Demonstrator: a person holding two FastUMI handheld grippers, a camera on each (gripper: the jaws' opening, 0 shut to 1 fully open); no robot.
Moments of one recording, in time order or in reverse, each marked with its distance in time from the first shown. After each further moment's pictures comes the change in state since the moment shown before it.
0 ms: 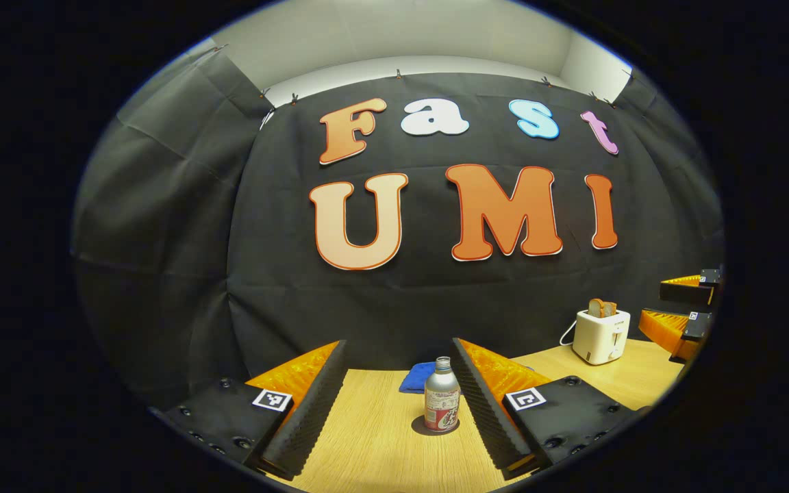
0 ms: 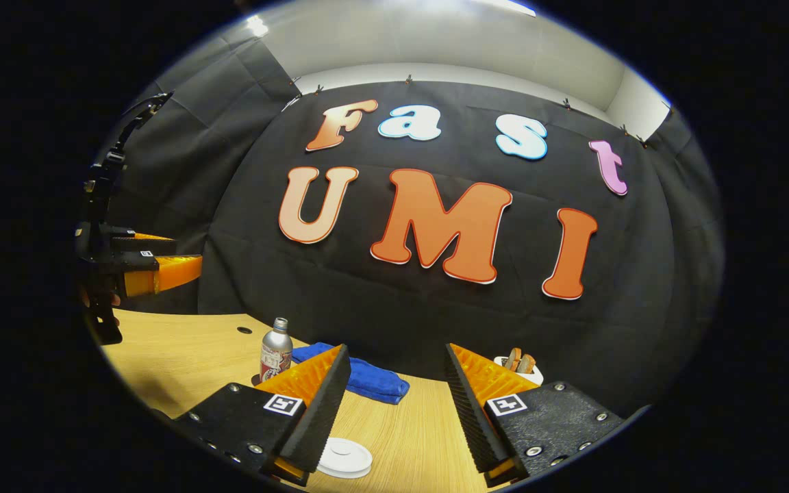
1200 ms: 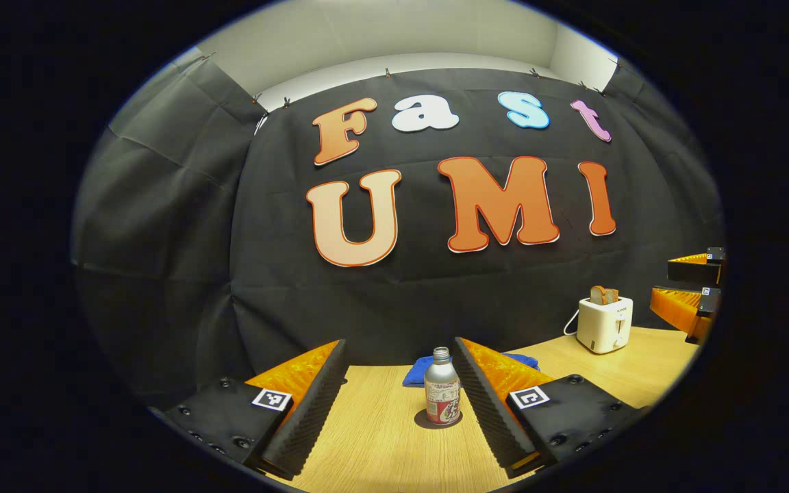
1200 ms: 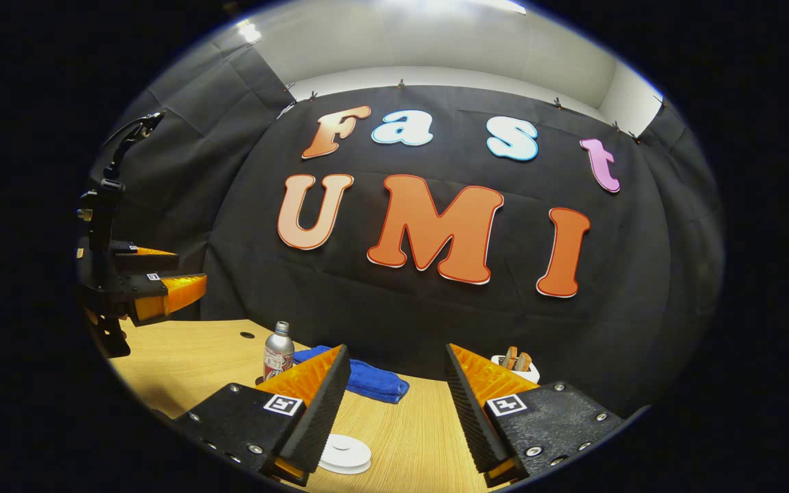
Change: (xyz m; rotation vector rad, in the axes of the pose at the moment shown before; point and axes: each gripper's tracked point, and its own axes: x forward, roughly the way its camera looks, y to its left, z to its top) left arm -0.011 -0.012 -0.016 0.041 0.013 0.017; right arm -0.014 -0.006 -0.003 0.022 -0.003 0.005
